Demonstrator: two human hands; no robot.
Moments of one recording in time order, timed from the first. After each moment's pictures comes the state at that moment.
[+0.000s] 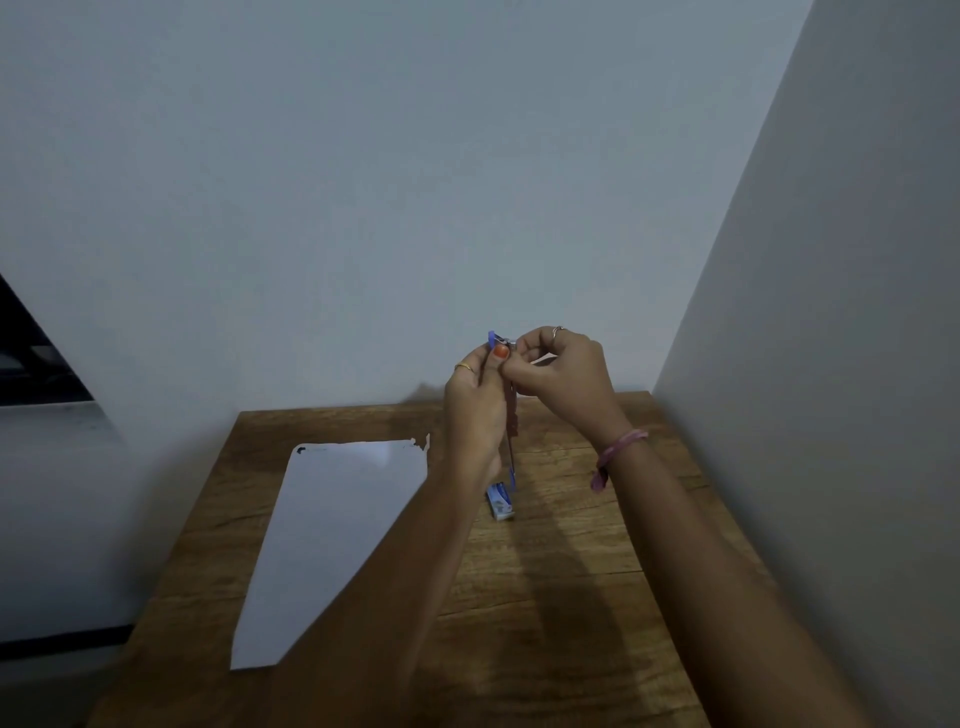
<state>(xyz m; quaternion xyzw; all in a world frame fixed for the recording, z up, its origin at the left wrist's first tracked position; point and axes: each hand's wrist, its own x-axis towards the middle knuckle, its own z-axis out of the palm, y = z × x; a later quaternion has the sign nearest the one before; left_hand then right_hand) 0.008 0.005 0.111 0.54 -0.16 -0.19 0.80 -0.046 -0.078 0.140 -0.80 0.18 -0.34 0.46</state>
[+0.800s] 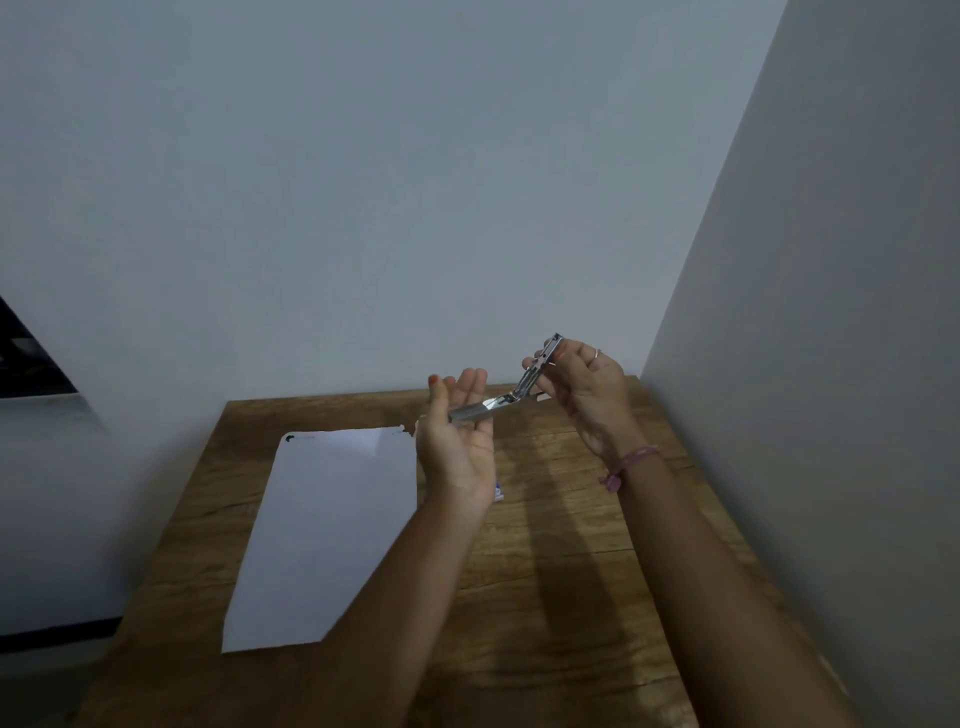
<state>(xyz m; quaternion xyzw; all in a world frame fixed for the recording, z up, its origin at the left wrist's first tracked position) -0.021 0.029 0.094 0.24 0.07 -0.28 0.93 -0.068 -0.108 0.096 -0.50 0.15 -0.33 0.78</state>
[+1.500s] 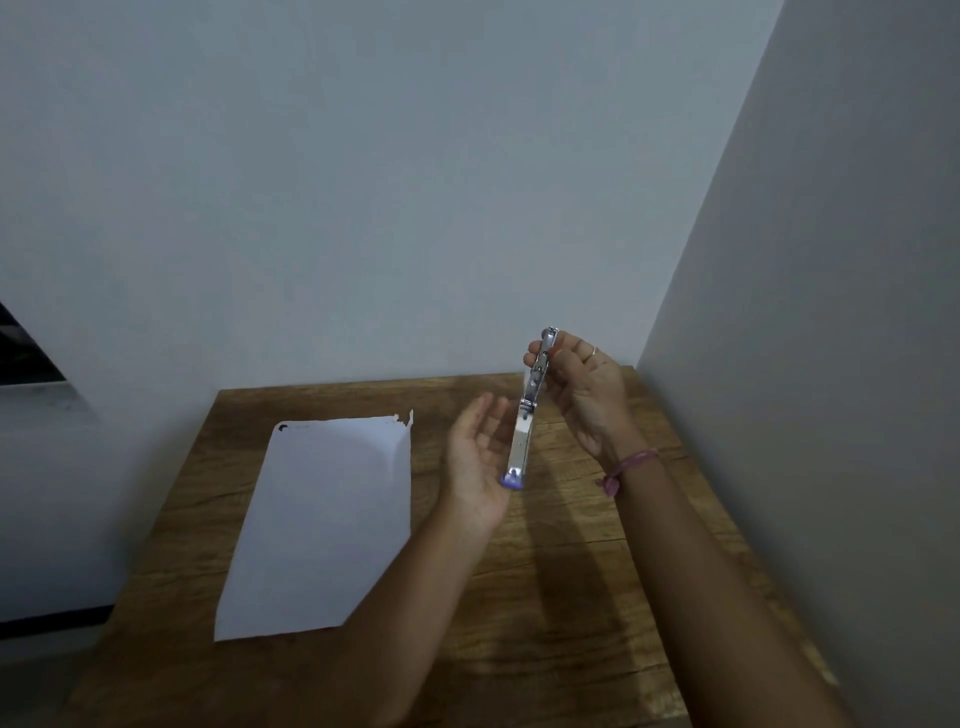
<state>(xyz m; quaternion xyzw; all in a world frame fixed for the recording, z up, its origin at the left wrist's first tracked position) -0.039 0.028 0.068 0.33 0.06 -0.41 0.85 -0.077 -0.102 0.093 -0.50 0.14 -0.33 0.79</state>
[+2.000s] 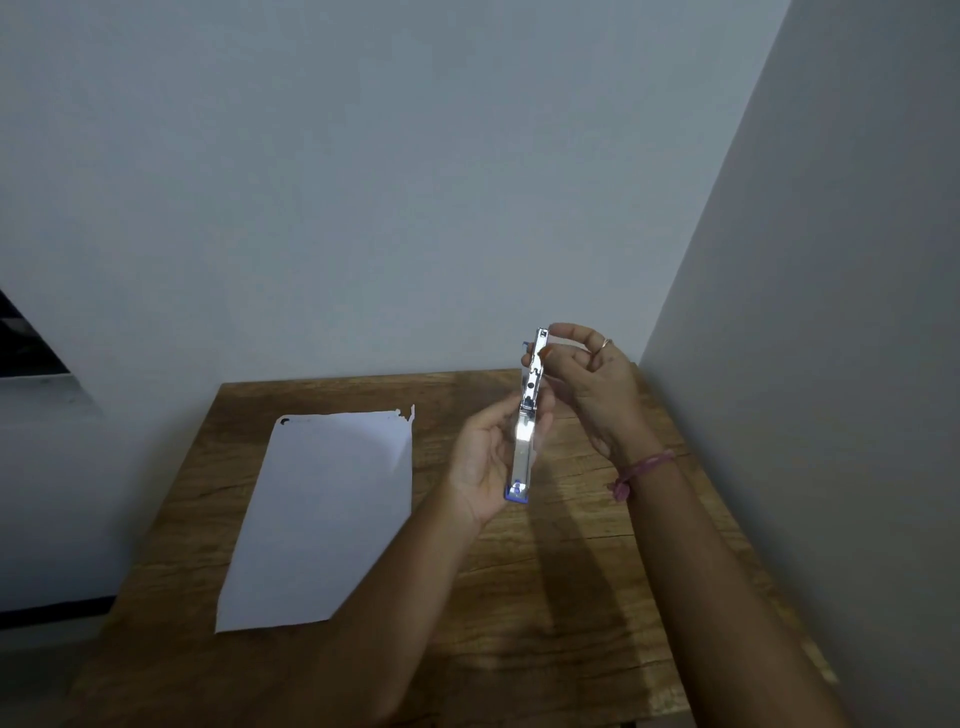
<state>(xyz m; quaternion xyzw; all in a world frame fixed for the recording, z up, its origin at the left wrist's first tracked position) -0.033 0.028 0.070 0.24 -0.02 -0.55 0.80 -0.090 -0.094 0.102 -0.56 0.16 -0.33 0.74</state>
